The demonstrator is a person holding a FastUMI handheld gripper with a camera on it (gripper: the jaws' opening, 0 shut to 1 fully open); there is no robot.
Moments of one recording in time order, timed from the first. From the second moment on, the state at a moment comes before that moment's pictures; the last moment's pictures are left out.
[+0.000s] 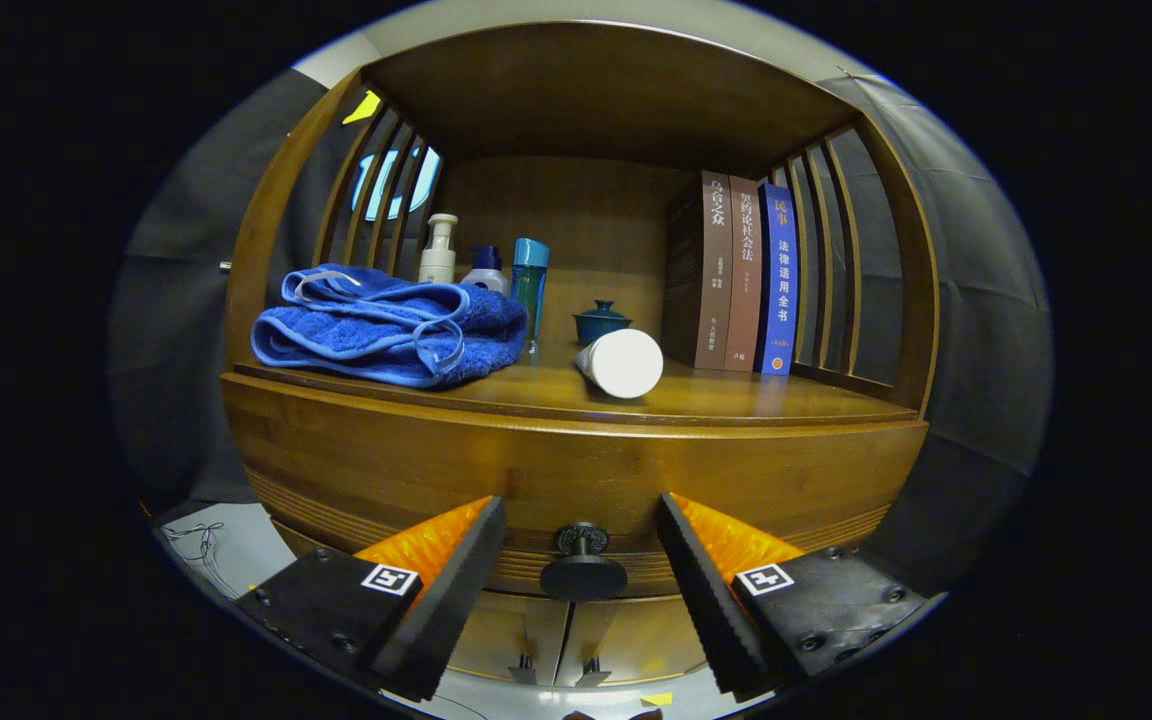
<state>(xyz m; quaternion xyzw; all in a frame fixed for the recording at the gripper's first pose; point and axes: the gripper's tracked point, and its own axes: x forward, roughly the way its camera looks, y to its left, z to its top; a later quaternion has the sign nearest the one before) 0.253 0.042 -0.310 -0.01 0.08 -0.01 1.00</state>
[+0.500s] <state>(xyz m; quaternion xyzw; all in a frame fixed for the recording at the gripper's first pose) 0.177 0.055 -0.206 0.01 0.06 0.01 1.00</state>
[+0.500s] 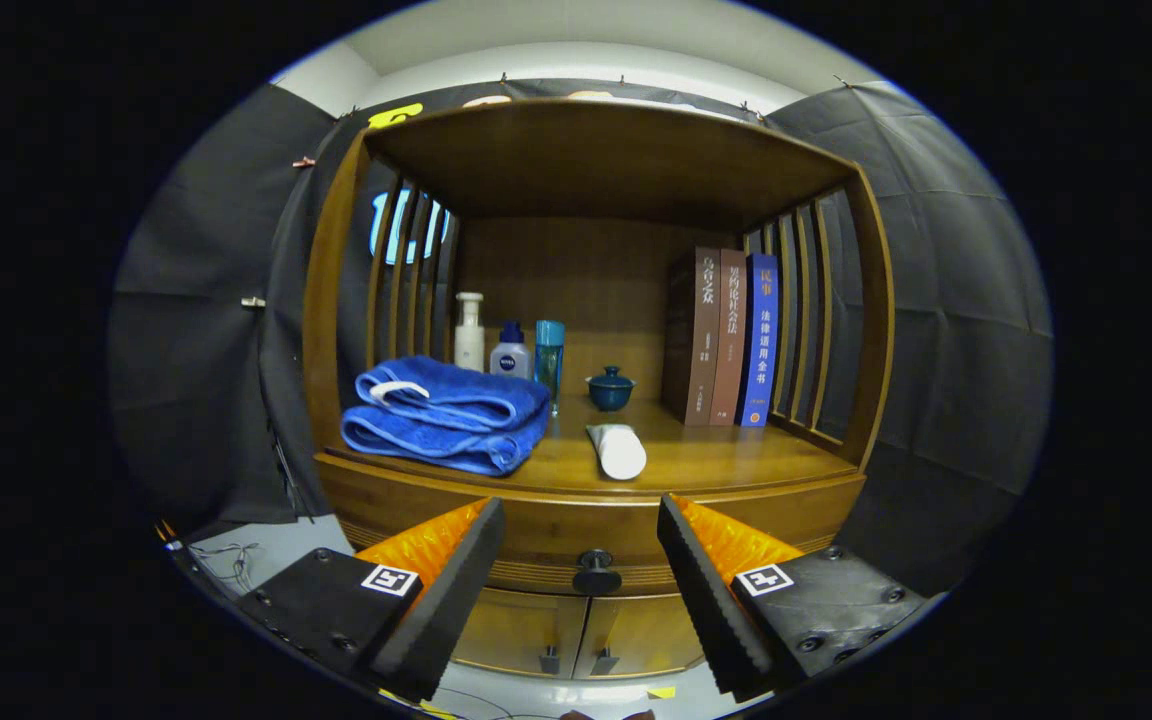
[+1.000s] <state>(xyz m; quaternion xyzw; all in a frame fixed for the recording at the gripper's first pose) 0.099 0.042 -0.122 0.02 0.04 0.01 1.00</state>
